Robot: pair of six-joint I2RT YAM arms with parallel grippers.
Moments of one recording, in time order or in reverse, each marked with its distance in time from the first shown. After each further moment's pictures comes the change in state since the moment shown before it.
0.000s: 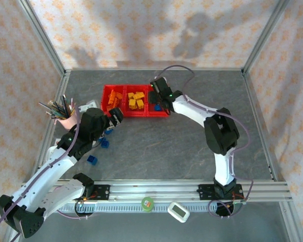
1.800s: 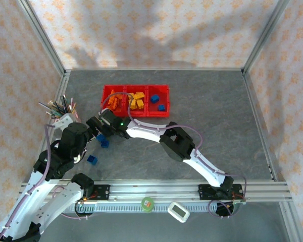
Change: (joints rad) left arm 0.000 -0.258 0.053 -0.385 -0.221 -0.117; right arm 0.417 0.552 0.525 -0.030 -0.065 -0.143
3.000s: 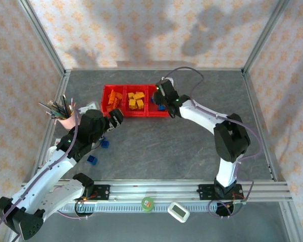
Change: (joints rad) left arm 0.000 0.251 -0.076 0.405 0.271 0.090; right arm -0.435 -0.661 -0.664 0.117 0.122 0.205
